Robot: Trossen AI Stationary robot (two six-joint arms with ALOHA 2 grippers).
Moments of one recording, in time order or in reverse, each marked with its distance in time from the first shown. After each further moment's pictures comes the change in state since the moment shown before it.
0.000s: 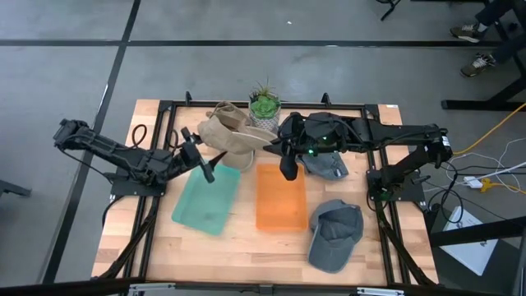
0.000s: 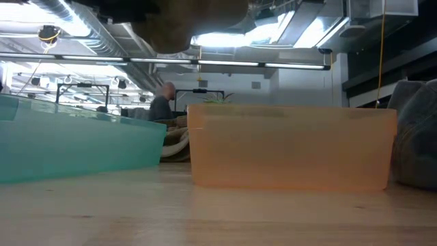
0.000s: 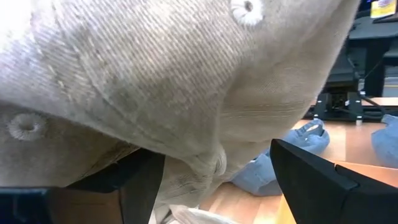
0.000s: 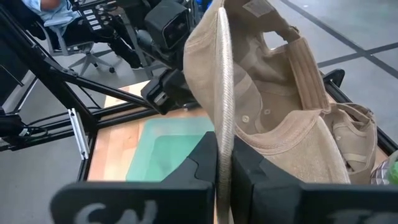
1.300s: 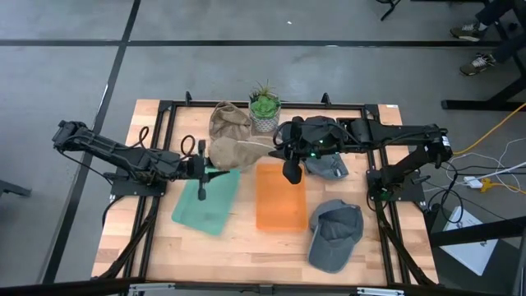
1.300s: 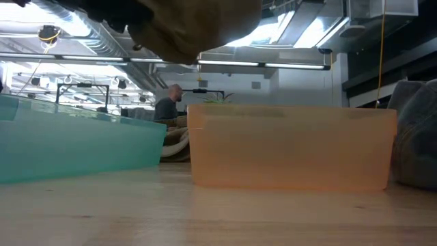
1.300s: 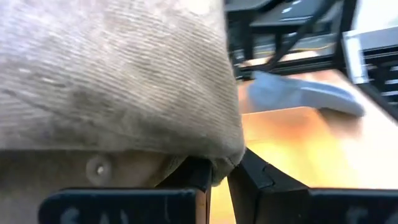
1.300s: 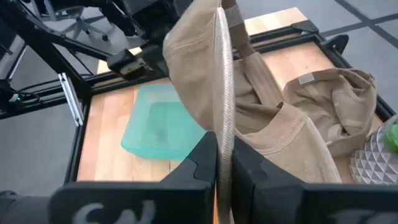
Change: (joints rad) left arm 0.025 -0.010 0.000 -0.196 0.510 -0.082; right arm 0.002 0.000 0.000 -0.137 -0.023 0.002
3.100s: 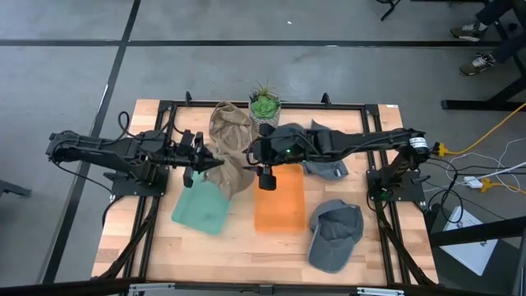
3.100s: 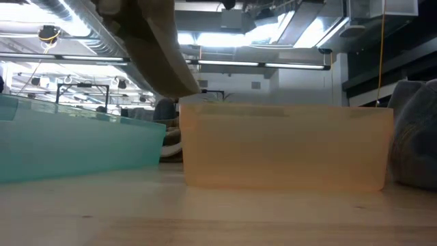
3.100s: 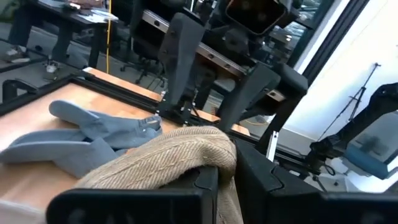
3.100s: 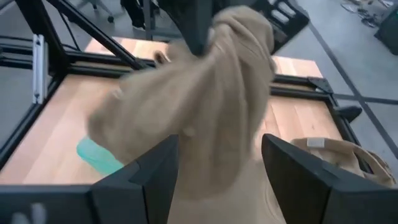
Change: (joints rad) left arm 0.200 -0.118 0.095 -0.042 0.338 -0.513; right arm 0.000 0.213 -0.002 0.292 -0.027 -0.369
